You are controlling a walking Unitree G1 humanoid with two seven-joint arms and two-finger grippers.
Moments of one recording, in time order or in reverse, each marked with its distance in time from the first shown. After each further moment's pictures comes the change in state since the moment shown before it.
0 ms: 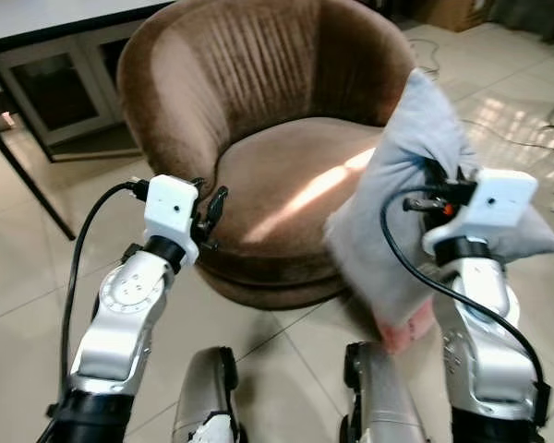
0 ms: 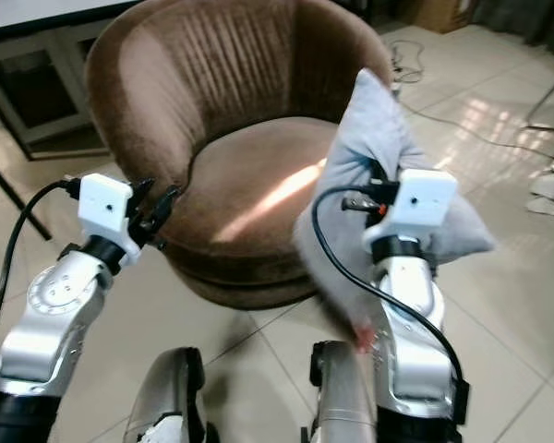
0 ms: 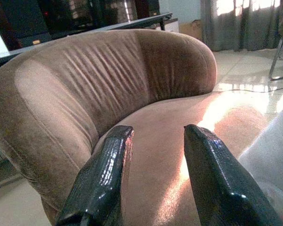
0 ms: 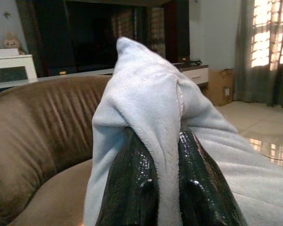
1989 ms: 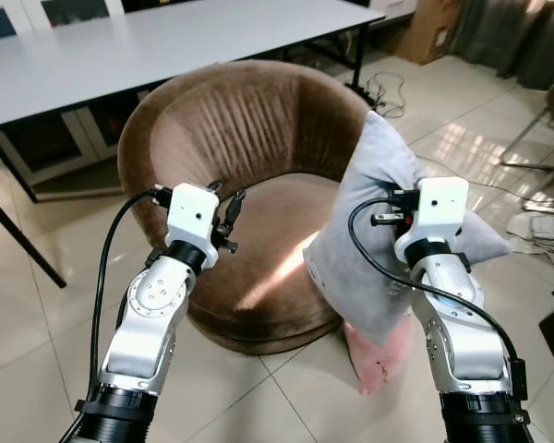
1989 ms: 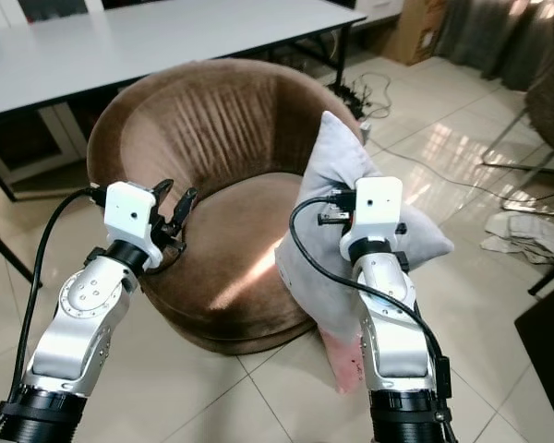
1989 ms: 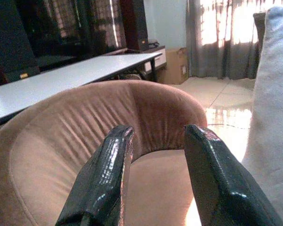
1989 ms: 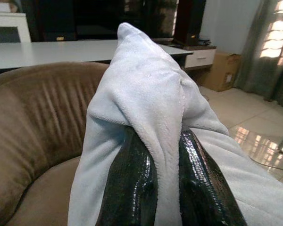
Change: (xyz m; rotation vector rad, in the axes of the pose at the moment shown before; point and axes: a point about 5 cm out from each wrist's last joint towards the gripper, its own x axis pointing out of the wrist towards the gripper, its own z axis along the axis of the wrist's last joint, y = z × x) left arm 0.007 -0.017 -0.008 -0.010 -0.058 -0.028; right arm 0.009 0.010 -0.039 -0.101 0.194 0.092
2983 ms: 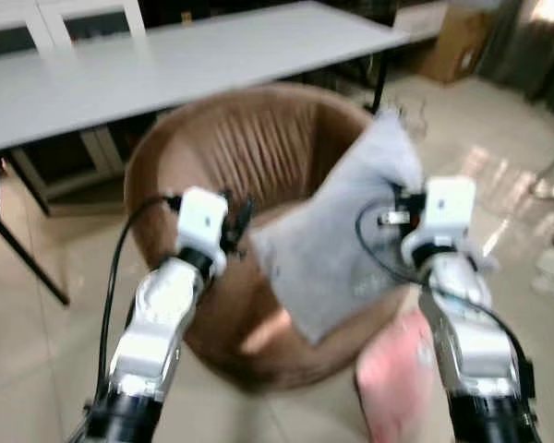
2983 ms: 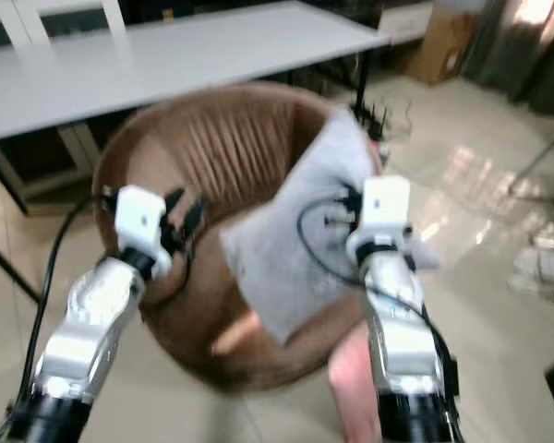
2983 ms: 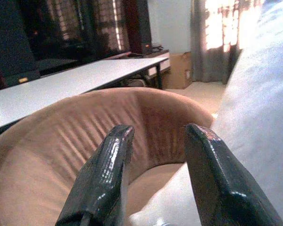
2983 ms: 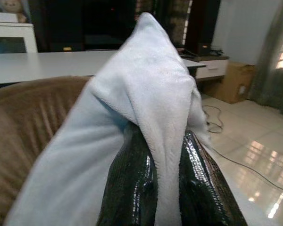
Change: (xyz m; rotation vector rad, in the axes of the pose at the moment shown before) left arm 0.000 -0.009 -0.004 -0.025 0.011 -0.042; right arm -0.001 -0.007 -0.002 0.007 0.006 -0.010
